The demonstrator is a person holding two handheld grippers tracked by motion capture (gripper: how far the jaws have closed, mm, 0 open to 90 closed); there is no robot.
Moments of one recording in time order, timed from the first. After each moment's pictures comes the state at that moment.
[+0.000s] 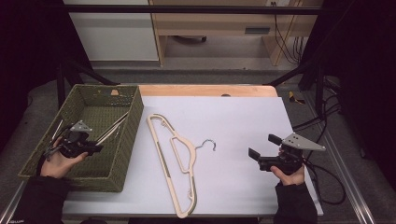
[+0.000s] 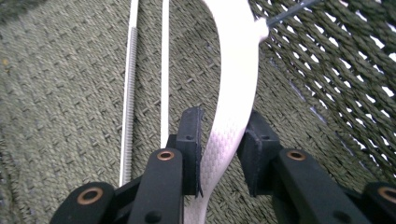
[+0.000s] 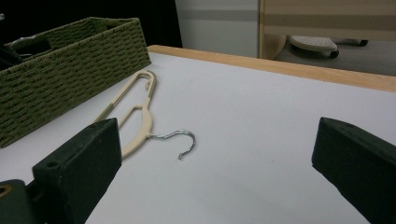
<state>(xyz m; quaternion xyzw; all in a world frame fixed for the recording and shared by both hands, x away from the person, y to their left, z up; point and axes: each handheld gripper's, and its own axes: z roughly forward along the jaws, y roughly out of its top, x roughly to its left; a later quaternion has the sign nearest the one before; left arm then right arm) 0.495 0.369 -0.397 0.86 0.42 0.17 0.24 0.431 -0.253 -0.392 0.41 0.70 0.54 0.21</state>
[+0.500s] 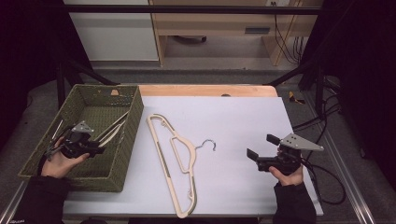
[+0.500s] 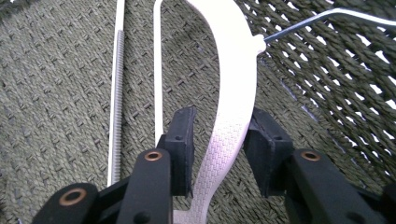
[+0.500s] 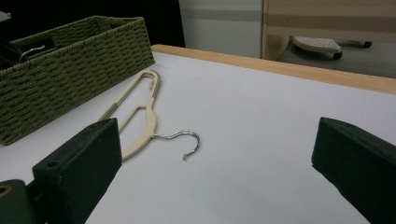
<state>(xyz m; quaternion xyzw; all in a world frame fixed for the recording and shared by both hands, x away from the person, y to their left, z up) 0.495 0.367 -0.398 0.86 0.41 0.16 0.25 0.430 -0.249 -0.390 0.40 0.70 0.55 0.21</state>
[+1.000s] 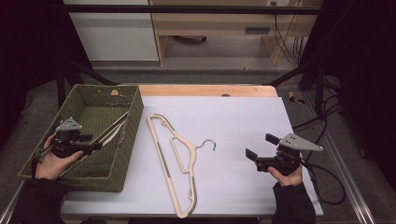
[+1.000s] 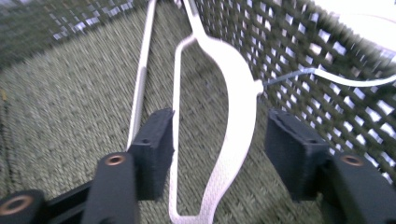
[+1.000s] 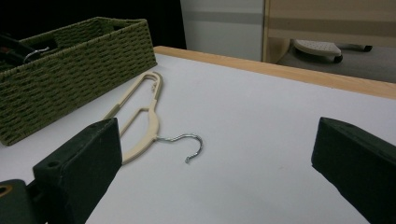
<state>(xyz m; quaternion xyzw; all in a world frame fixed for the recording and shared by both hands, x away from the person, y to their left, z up) 0.482 0.381 -0.376 0.82 0.42 0.20 0.34 0.428 -0.244 -0.386 0.39 0.70 0.55 0.22</state>
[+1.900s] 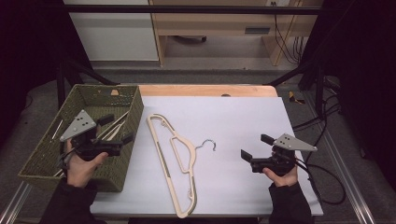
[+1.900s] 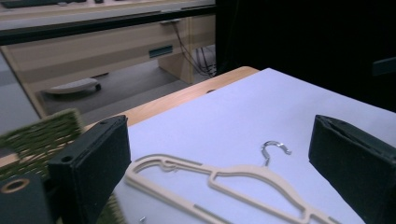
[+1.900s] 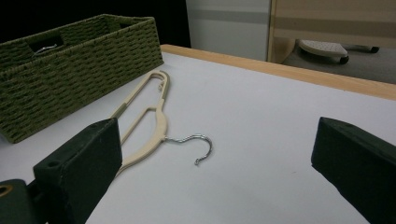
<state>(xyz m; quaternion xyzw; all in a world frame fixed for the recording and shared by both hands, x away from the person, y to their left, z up) 0.440 0.270 -0.317 0.73 0.32 0.26 0.55 0.427 -0.232 -0.387 0.39 0.71 0.55 0.21</state>
